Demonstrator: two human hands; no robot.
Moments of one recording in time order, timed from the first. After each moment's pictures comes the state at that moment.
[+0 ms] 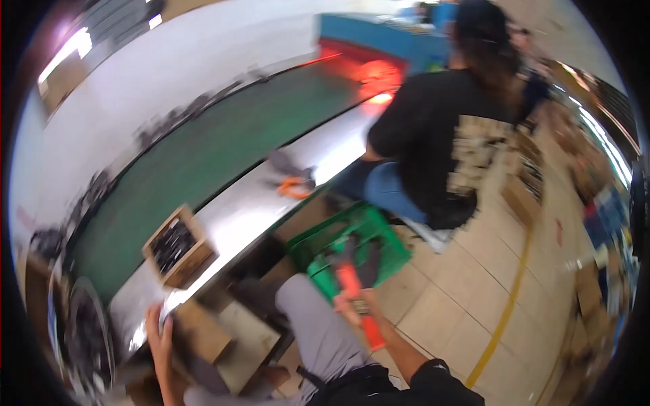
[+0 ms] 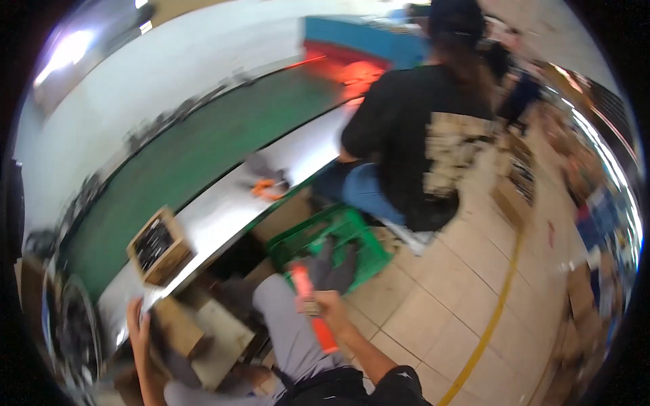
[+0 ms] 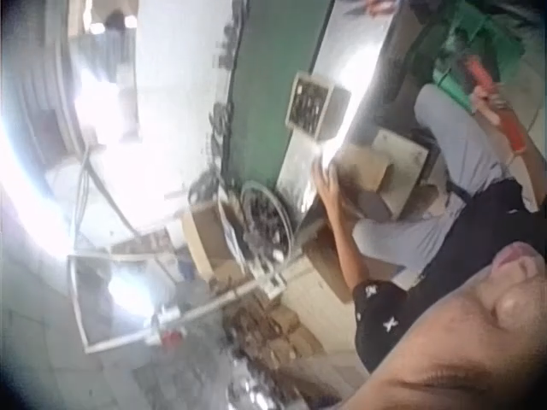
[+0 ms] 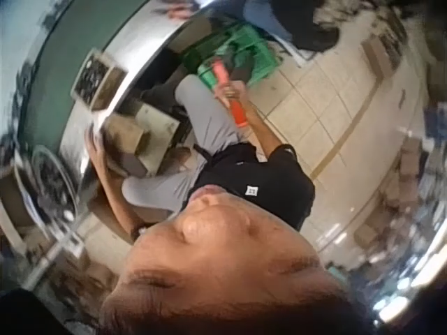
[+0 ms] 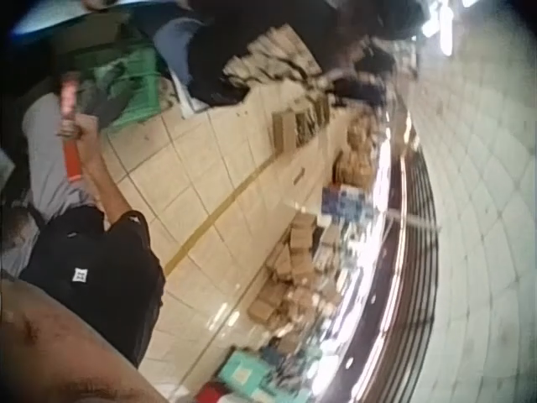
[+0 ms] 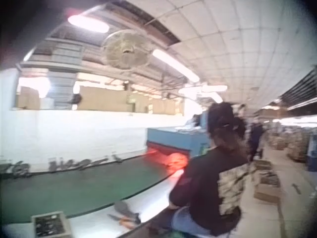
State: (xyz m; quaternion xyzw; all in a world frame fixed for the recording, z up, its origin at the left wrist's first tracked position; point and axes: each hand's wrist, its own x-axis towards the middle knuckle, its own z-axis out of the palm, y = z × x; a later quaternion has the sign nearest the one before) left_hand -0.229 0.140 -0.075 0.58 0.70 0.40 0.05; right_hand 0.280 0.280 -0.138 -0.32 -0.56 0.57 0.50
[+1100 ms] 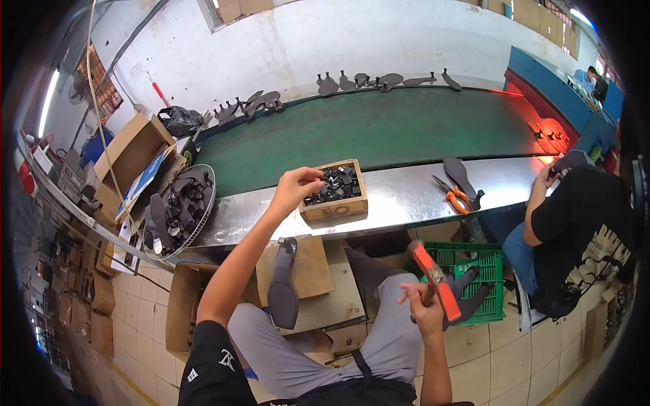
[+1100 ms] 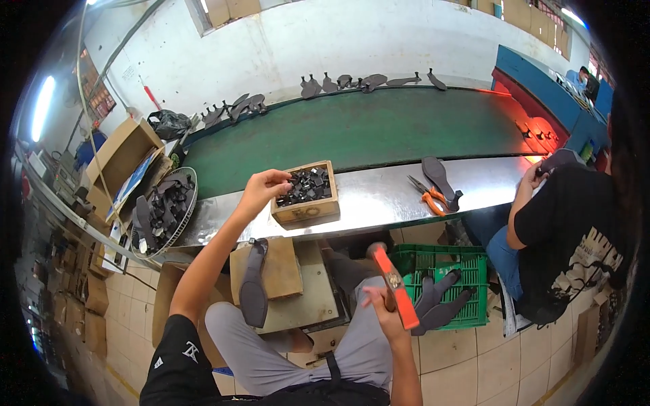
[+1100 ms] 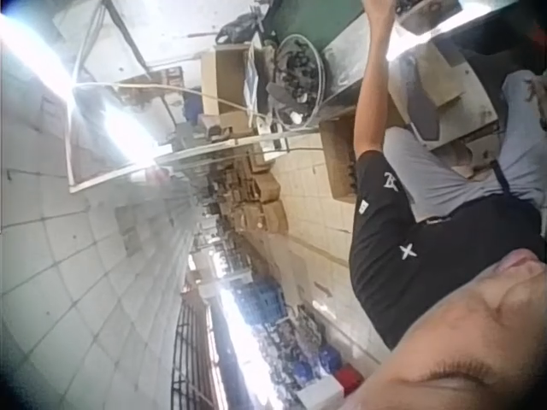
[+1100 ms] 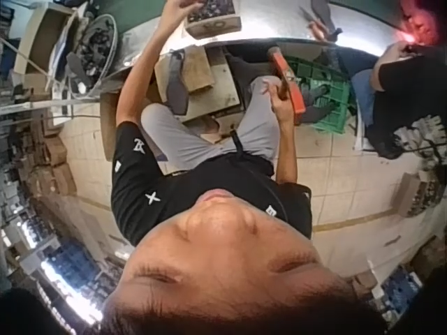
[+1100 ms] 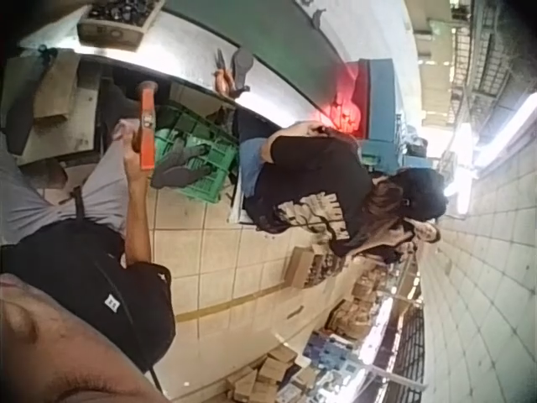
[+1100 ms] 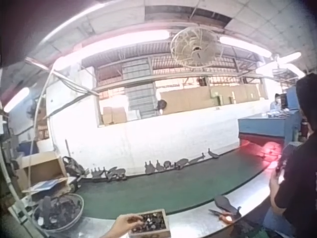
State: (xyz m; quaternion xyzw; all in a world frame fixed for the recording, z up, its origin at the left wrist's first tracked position) left_hand -0.206 0.302 0.011 0.50 0.68 0.48 0.23; right_hand 0.189 0.290 -0.085 -0.28 -0.60 0.61 0.43
